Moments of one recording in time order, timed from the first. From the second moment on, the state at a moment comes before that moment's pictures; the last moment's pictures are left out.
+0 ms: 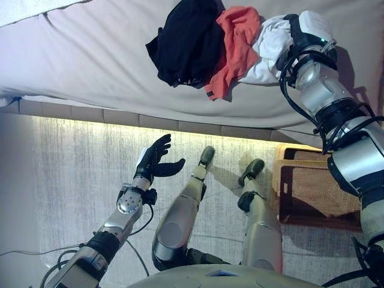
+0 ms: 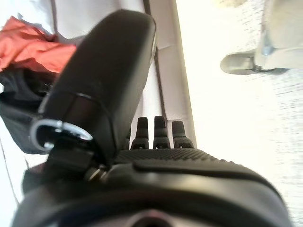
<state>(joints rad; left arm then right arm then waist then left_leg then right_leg) -0.15 0.42 -0.50 0.48 -0.44 -0.34 0.16 -1.32 -0.70 0.72 0.94 -0.19 0.31 -0.21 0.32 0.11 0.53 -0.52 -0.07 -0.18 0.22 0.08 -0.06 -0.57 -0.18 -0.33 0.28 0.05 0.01</state>
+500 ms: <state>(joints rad) -0.09 0.47 -0.46 0.35 -0.47 -0.34 0.14 -1.40 -0.72 0.72 0.94 -0.16 0.38 -0.10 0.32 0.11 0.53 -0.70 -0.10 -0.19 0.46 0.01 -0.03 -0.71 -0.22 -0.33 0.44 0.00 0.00</state>
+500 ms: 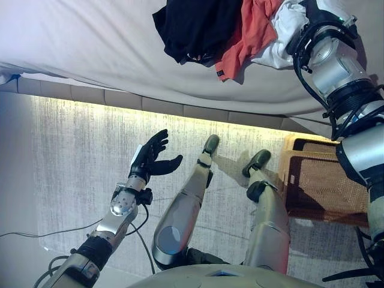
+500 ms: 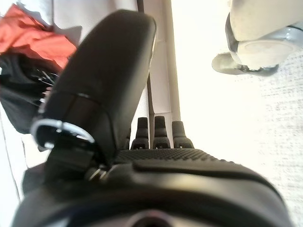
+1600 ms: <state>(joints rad) -0.12 0.47 -0.44 0.46 -0.46 -0.32 0.20 -0.88 -0.86 0.46 0.62 -0.10 0.21 -0.17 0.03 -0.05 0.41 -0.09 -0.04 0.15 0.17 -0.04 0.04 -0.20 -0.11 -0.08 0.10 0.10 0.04</state>
